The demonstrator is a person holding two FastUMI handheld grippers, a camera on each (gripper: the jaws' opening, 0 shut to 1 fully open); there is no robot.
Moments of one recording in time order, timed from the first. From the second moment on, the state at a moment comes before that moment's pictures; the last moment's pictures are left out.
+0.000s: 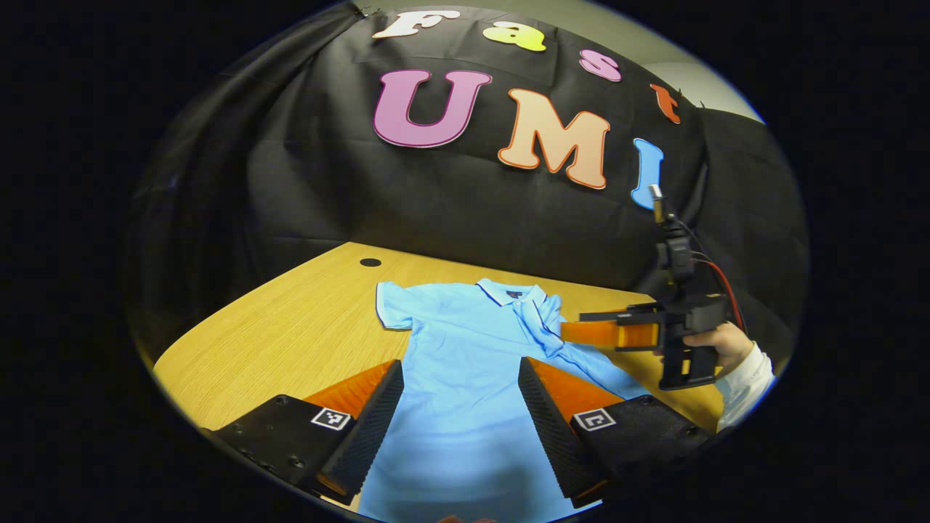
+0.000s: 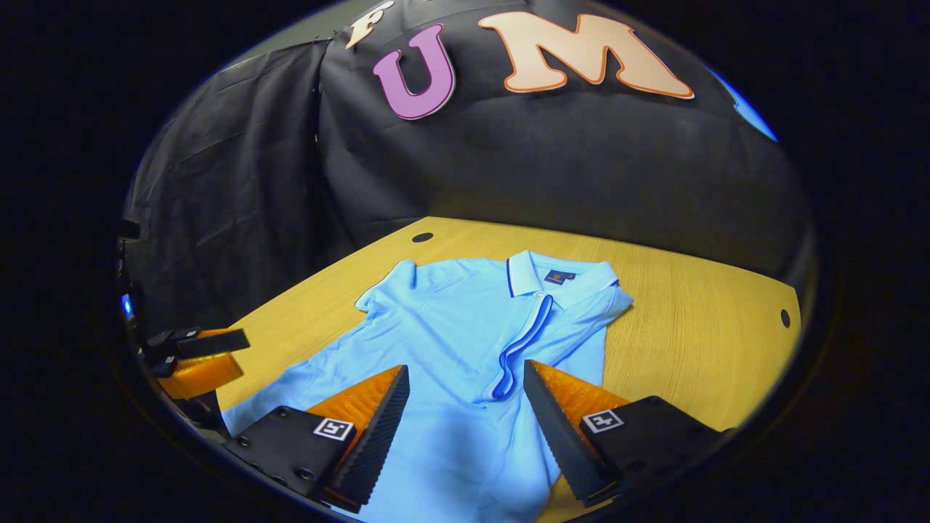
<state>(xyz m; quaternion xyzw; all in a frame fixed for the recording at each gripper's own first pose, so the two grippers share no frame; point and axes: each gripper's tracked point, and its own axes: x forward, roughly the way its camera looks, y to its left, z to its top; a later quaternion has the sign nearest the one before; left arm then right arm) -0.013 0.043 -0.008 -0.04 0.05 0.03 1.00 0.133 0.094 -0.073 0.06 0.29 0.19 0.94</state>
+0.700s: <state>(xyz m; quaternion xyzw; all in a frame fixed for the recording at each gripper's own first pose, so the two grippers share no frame) 0.116 0.110 -0.003 -0.02 0.14 0.05 0.99 0.022 0.016 -0.067 0.06 0.22 0.15 0.96</state>
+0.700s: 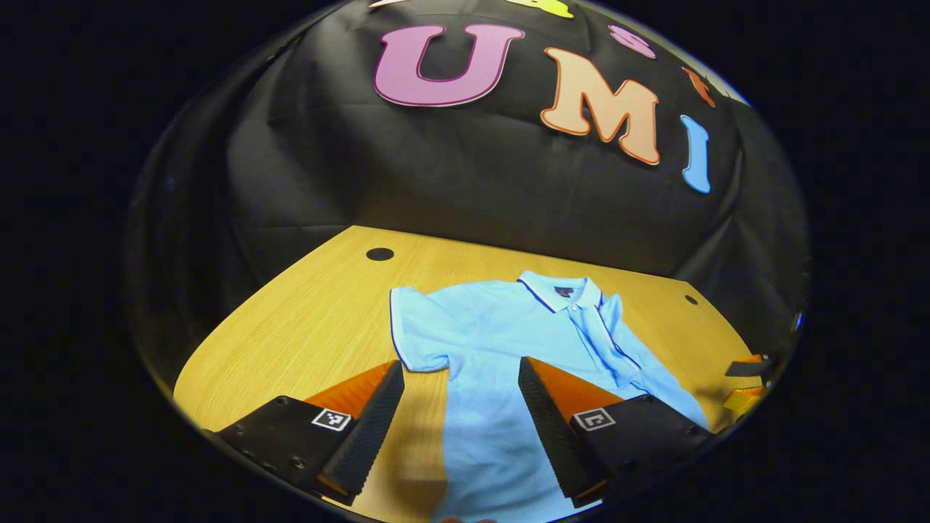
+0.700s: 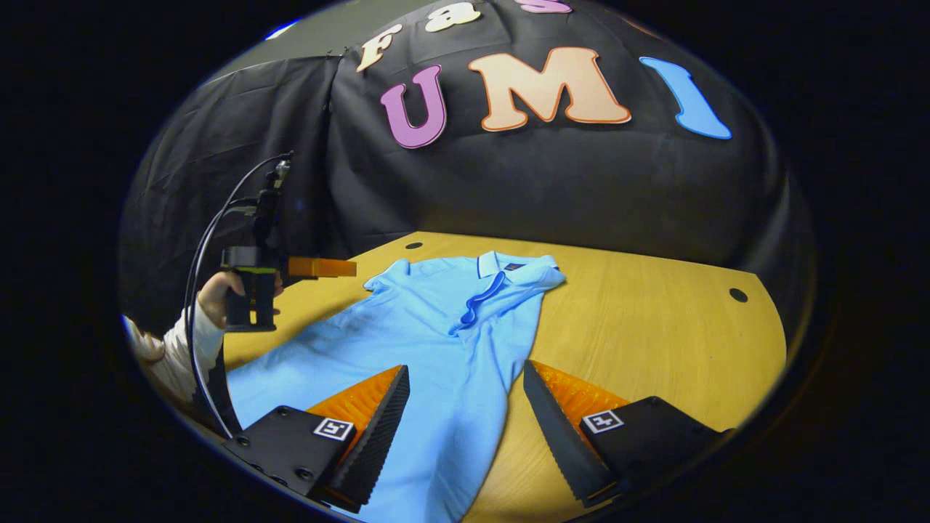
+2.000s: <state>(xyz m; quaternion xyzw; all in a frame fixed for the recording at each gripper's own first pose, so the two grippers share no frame) 0.202 0.136 -0.054 -0.01 0.24 0.08 0.97 -0.013 -0.021 -0.096 0.08 0.22 0.12 0.97</state>
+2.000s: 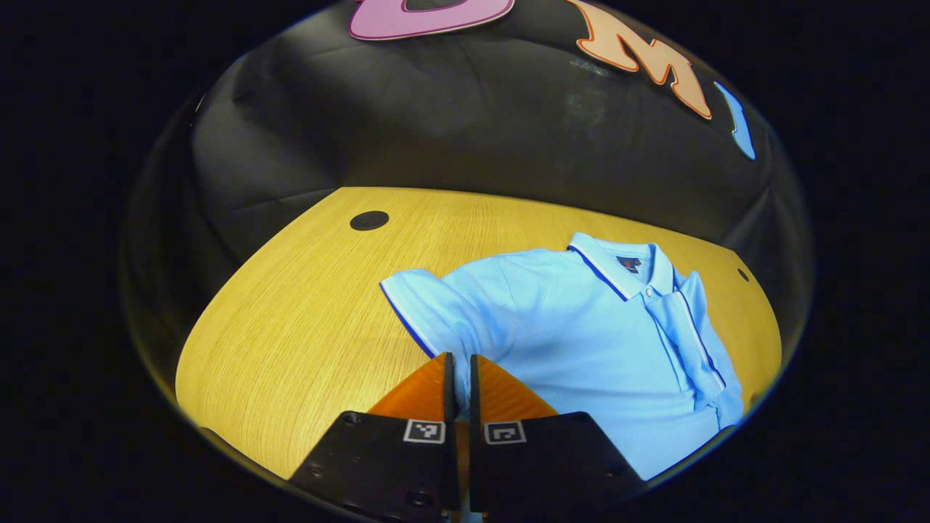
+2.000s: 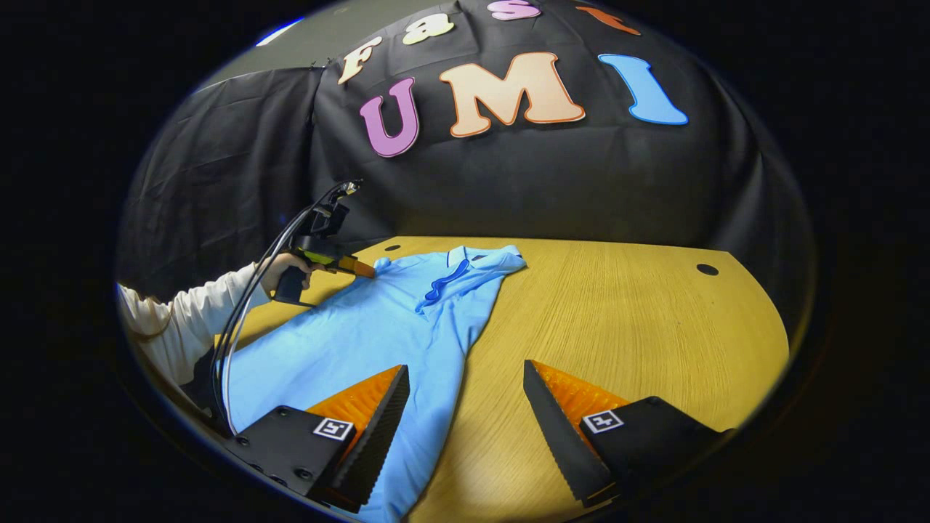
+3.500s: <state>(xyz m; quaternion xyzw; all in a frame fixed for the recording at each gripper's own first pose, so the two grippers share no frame) 0.173 -0.127 -0.033 0.23 0.15 -0.16 0.95 -0.041 -0.031 -0.103 0.10 0.21 0.11 0.97</state>
